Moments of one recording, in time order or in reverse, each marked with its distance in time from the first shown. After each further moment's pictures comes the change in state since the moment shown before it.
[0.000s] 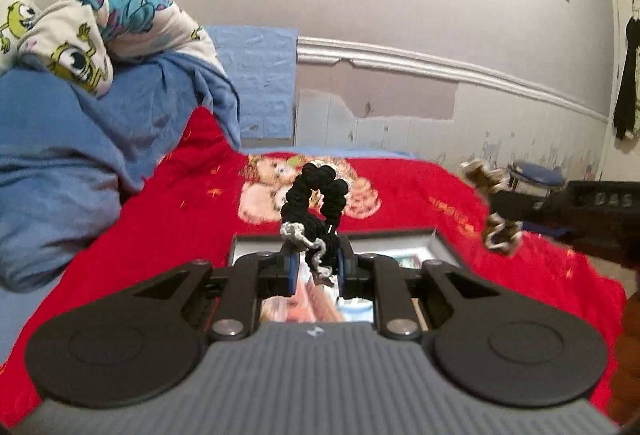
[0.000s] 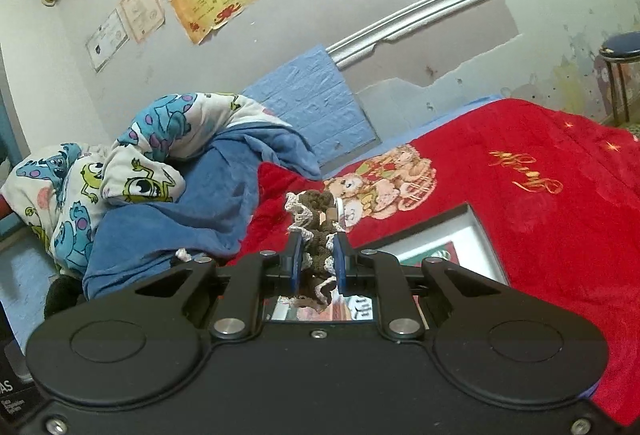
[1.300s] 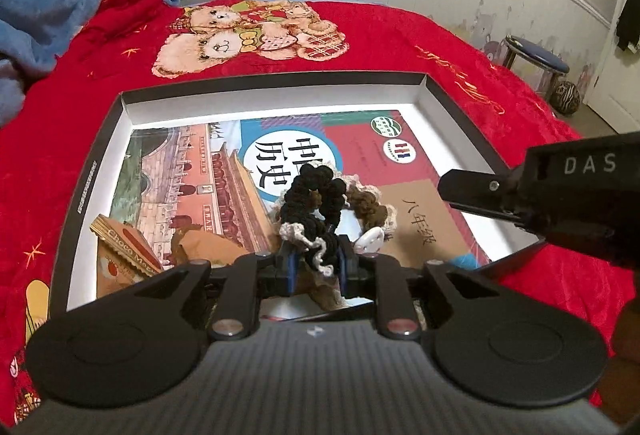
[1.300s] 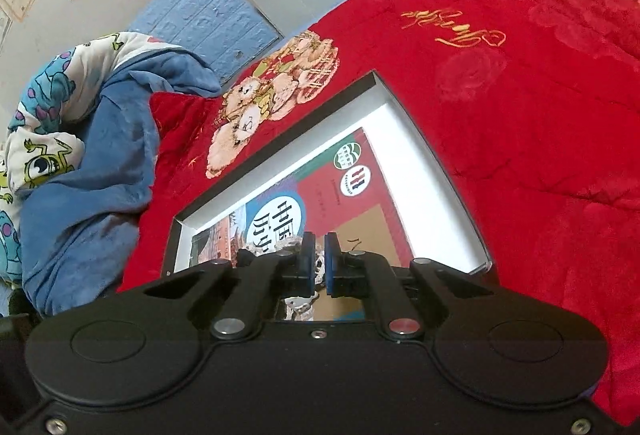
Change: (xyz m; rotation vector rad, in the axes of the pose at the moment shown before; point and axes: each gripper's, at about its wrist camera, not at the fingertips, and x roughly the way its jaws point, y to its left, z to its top) left arm 0.139 -0.052 -0.070 0.042 0.430 -0.052; right arm 0.100 -0.098 -0.047 0.248 0.284 -0.185
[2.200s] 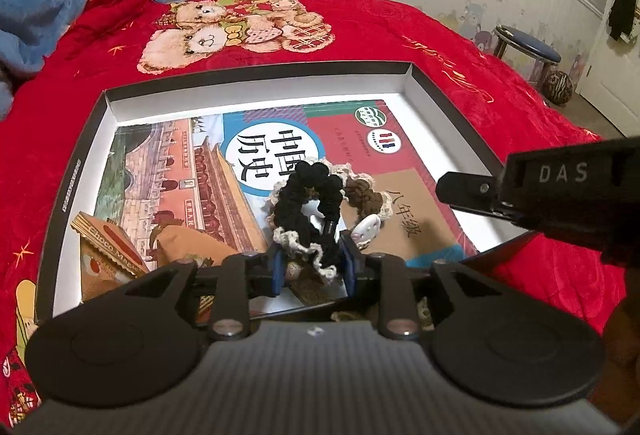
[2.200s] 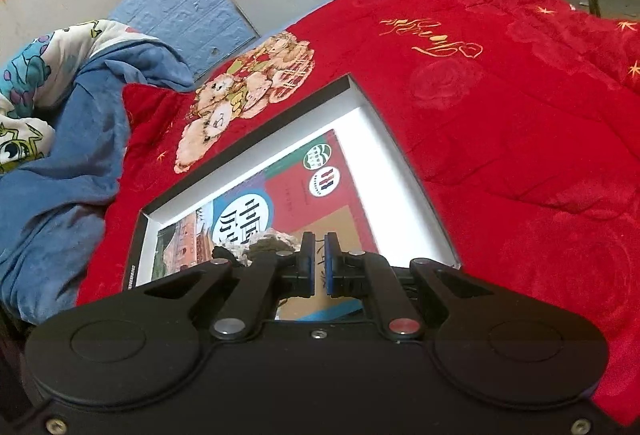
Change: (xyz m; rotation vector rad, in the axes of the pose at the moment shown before) left arm 0.003 -0.008 -0.002 0.009 0.016 -0.018; right arm -0.001 0.004 -0.003 -0.053 -0.010 -0.109
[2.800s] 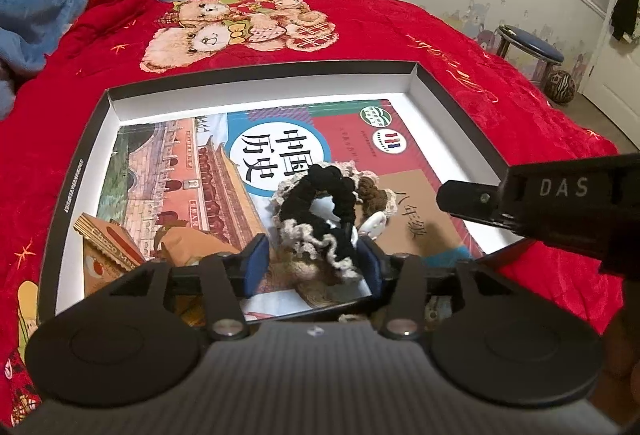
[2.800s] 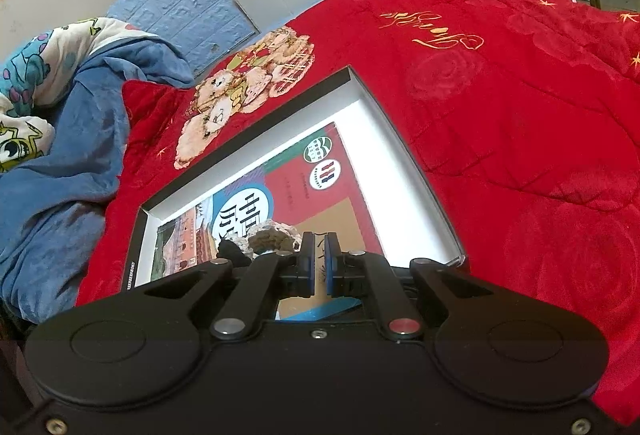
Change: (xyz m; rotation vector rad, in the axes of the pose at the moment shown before) left arm 0.001 0.003 0.002 0.000 0.007 0.009; right arm 0.004 -0.002 -0.002 0.007 0.011 0.003
